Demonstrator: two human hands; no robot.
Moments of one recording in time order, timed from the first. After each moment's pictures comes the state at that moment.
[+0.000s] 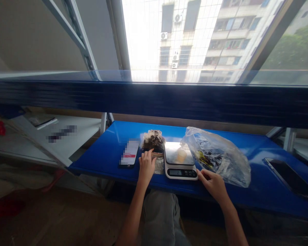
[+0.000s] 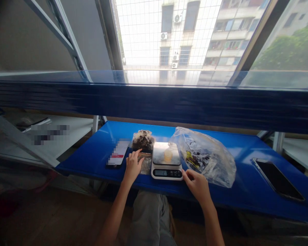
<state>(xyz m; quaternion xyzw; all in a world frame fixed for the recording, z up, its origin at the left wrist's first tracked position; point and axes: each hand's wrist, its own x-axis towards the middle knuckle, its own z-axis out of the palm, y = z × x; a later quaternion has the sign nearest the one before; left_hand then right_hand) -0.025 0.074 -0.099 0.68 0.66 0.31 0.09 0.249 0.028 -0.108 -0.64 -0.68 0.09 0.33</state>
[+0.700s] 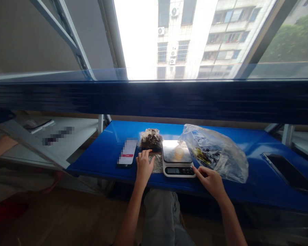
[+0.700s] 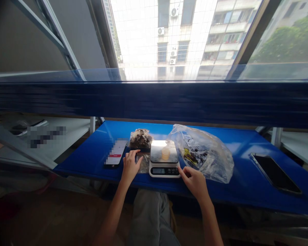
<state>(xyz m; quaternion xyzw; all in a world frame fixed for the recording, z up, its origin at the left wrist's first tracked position) -0.028 0.068 -0.094 0.68 0.66 0.30 0.07 0.243 0.025 -0.105 -0.64 -0.68 0.09 0.33</state>
